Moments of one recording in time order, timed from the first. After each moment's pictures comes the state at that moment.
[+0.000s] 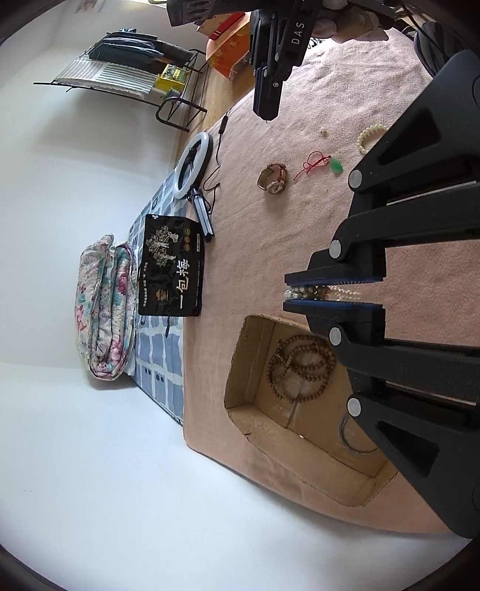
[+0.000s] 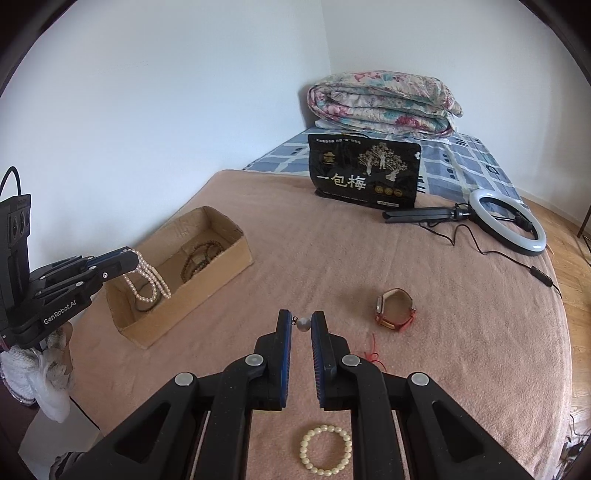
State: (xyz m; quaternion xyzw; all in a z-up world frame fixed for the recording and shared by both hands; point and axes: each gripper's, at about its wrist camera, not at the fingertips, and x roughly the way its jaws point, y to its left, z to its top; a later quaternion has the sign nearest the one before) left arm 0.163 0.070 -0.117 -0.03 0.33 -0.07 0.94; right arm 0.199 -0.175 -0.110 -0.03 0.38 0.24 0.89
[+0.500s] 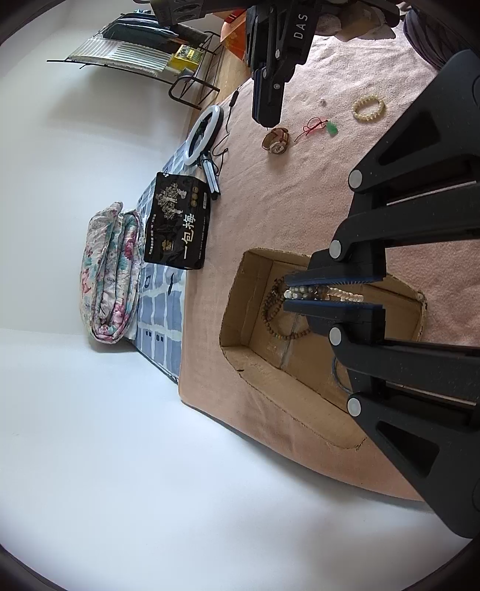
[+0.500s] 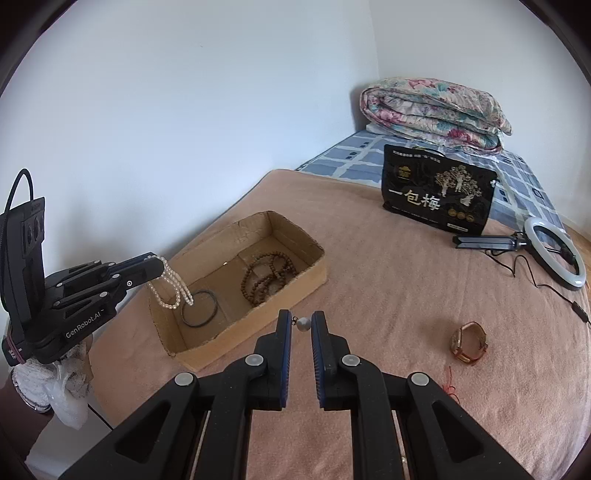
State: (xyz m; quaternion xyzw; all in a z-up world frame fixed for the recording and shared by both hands) left arm 0.148 0.141 -0.119 -0.04 0.32 -0.02 0.95; right arm 0.198 -0.080 -0.101 -0.05 0.38 0.31 0.87
